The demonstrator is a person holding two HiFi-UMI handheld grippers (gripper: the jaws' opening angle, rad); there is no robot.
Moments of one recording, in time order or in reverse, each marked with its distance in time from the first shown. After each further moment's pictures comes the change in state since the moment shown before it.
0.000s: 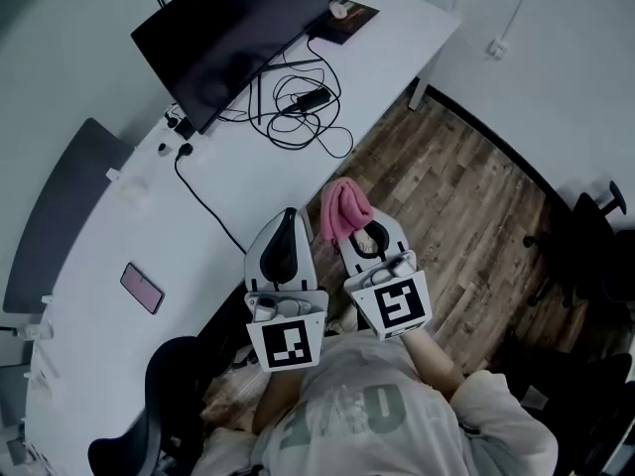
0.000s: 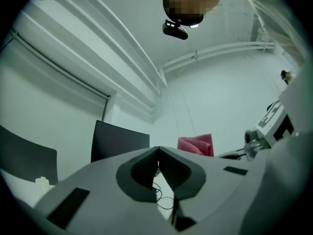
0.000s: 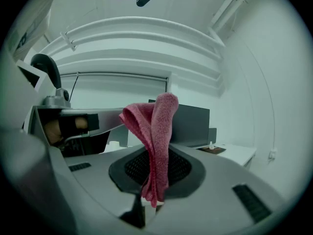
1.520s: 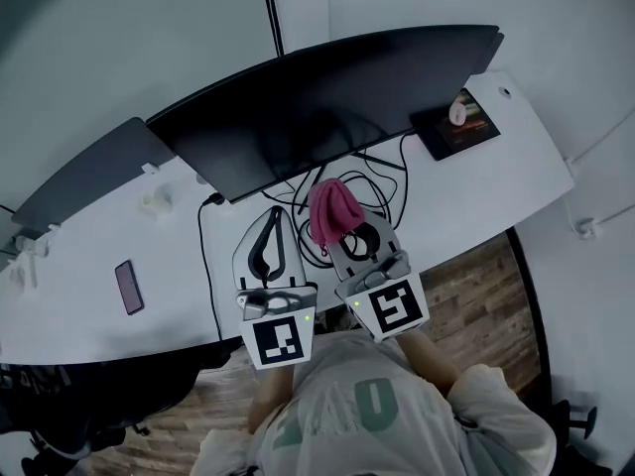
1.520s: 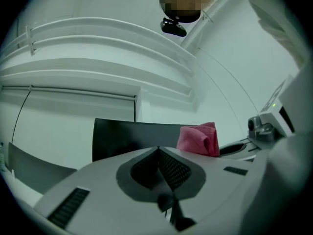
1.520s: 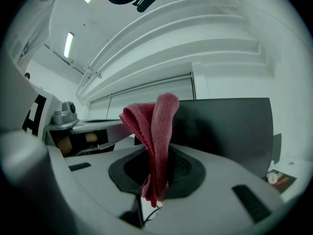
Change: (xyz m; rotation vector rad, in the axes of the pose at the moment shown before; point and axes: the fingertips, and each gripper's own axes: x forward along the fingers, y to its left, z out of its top) left arm 0.251 0.132 -0.014 0.188 0.016 0.576; right arm 0.289 -0.112 0.055 0.046 -0.139 0.616
